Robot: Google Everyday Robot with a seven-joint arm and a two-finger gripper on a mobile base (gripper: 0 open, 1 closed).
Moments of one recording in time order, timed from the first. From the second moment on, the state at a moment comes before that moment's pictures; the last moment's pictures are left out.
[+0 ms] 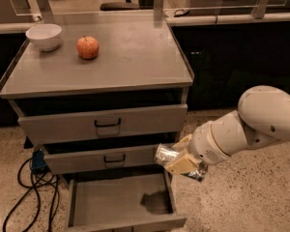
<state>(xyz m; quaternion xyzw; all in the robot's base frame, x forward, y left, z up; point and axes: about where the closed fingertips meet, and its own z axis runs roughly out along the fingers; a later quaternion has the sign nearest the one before) 0.433 -0.087 0.733 -0.53 0.78 0.23 0.23</state>
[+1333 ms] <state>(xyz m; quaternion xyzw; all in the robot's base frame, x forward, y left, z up) 0.462 -0.081 0.599 -0.47 0.79 0.27 0.27</state>
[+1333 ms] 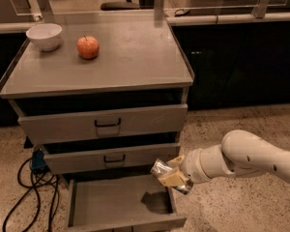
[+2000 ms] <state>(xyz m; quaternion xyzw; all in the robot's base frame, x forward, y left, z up) 0.444 -0.102 0.517 -0.45 0.78 0.26 0.35</state>
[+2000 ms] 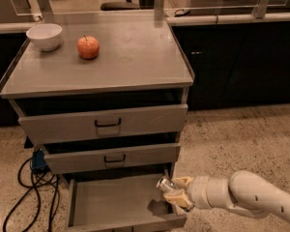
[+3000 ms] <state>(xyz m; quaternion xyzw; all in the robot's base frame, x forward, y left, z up) 0.459 -0.122 0.436 -0.45 0.75 0.25 0.41</state>
